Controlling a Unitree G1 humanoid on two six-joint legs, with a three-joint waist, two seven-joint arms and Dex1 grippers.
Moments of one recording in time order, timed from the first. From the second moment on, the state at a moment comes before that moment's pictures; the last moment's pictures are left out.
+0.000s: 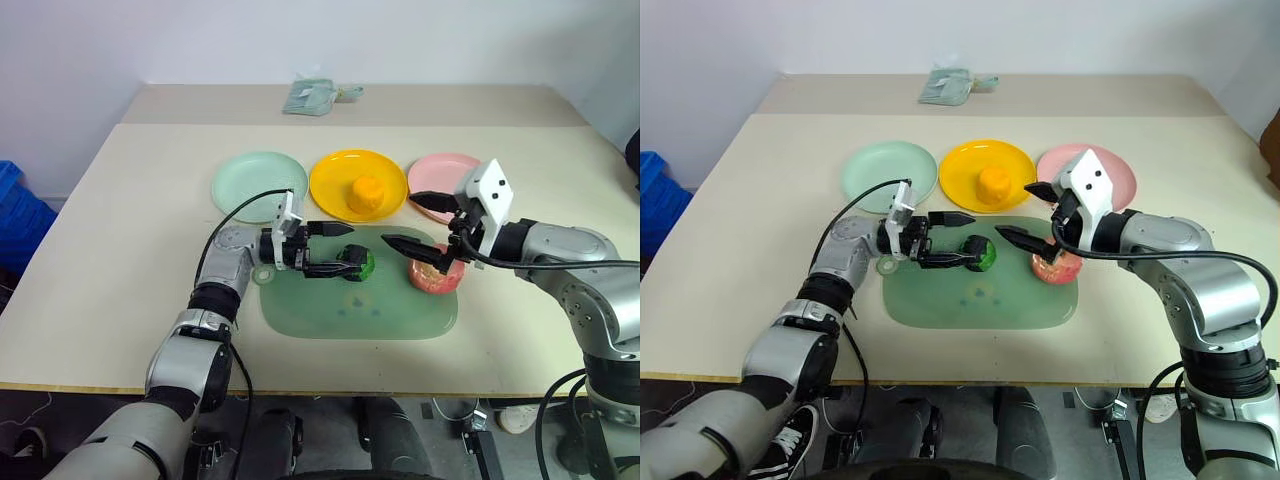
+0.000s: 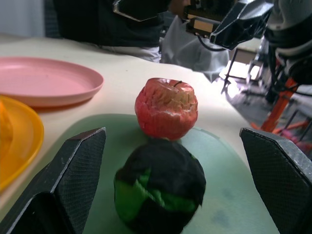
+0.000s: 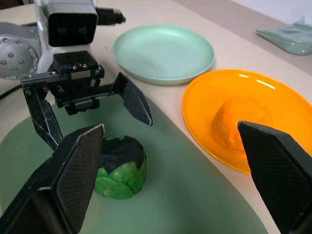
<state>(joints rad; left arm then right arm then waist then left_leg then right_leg) -0.83 0.16 -0.02 0.84 -0.24 -0.12 -1.49 -0.42 -0.75 -0.09 -0.43 0.56 0.79 0.74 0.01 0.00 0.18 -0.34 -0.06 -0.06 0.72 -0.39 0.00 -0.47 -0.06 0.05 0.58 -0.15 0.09</state>
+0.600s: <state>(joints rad) -0.83 0.14 -0.11 0.96 -0.11 -0.34 -1.36 -0.41 -0.76 -0.09 -0.43 0.55 0.79 0.73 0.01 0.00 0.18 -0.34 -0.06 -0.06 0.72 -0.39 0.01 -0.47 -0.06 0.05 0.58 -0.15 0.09</state>
